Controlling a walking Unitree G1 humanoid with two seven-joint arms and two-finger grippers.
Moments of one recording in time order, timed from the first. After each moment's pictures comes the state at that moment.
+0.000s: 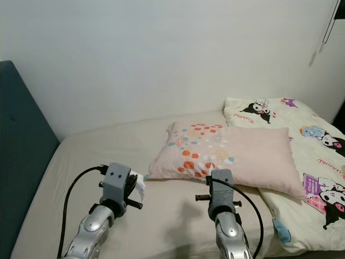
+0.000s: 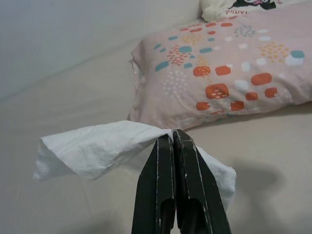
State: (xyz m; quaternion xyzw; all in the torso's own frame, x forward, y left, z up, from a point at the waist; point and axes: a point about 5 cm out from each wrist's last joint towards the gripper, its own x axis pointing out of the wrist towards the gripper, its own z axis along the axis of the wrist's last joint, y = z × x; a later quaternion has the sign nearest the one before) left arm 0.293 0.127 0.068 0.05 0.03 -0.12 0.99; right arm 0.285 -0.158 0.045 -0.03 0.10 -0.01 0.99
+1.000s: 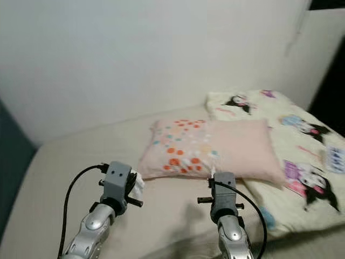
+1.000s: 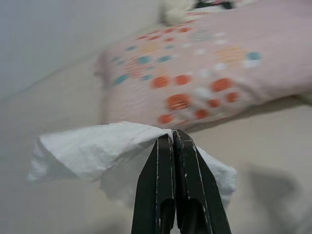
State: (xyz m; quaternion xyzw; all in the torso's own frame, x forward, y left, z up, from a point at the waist) left arm 0.296 0.127 0.072 0.06 0.02 -0.11 0.99; right arm 0.282 -0.159 0.045 -0.03 0.10 0.00 0.99
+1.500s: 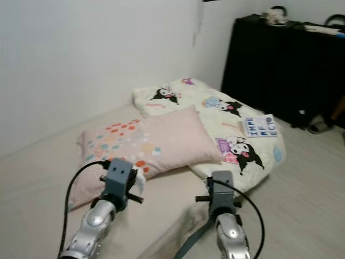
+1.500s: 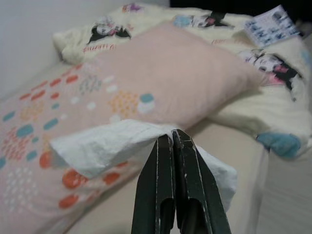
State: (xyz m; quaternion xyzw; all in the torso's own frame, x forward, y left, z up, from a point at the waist) left arm 0.301 0.123 0.083 0.08 0.00 -0.12 0.99; right arm 0.286 -0.160 0.048 -0.02 0.09 0.00 1.00
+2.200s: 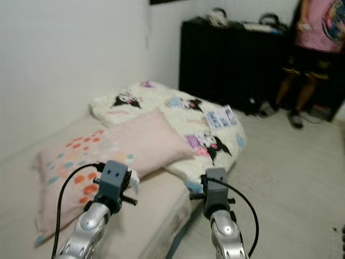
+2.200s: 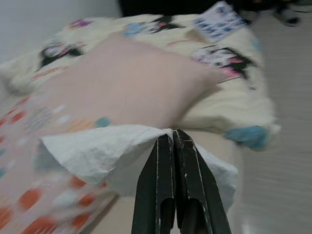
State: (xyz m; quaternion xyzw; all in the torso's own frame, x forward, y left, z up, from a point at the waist) left arm 0.294 0.132 0.076 0.09 0.01 -0.10 0.99; right arm 0.289 -0.147 0.050 -0.02 0.09 0.03 1.00
